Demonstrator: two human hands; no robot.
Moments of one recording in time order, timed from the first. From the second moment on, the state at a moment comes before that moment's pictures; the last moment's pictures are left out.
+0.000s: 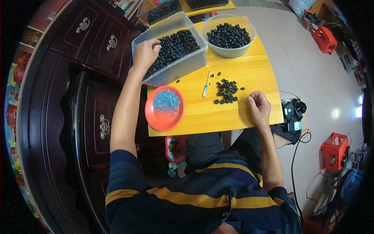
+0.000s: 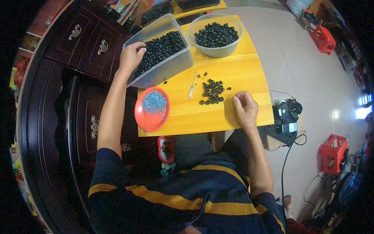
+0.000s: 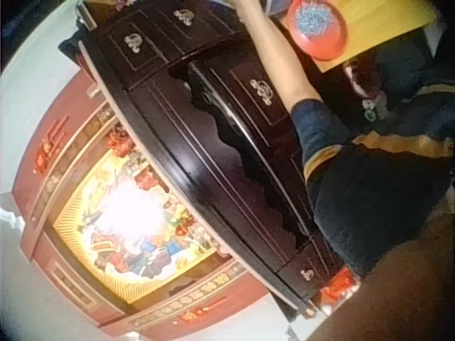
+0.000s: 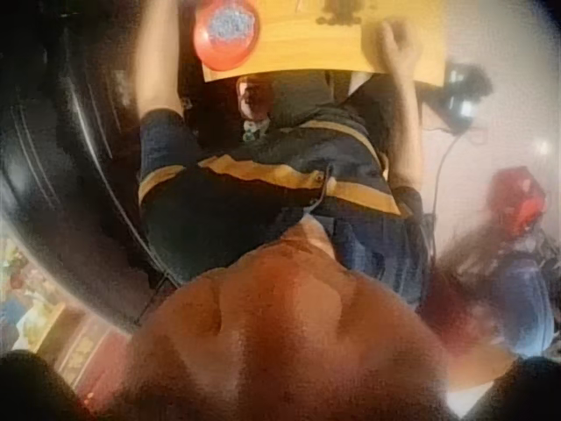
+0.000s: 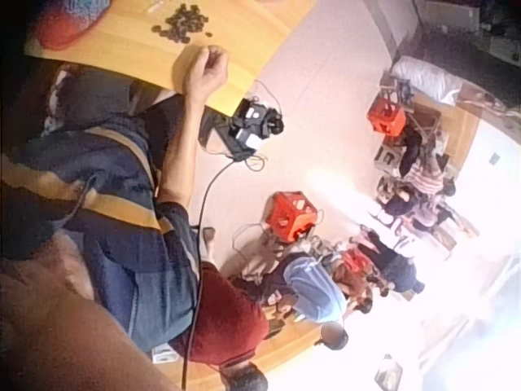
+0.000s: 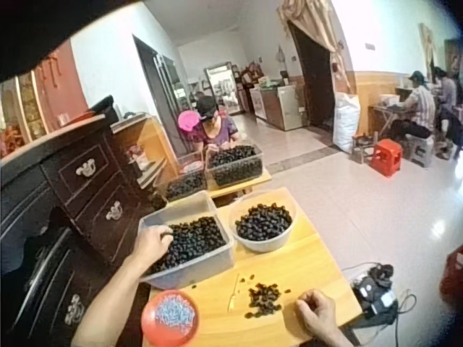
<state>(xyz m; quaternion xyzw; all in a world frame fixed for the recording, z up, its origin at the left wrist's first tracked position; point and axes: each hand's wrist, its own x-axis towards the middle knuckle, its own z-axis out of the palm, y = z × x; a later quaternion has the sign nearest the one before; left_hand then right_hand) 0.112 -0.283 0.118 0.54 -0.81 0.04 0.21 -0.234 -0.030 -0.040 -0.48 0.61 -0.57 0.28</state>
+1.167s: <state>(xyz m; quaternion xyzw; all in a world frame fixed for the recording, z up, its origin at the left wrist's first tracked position) 0.018 -0.239 0.126 0.31 -0.58 -0.63 0.41 -0.239 -0.030 -0.035 -0.47 0.60 -0.57 0.30</state>
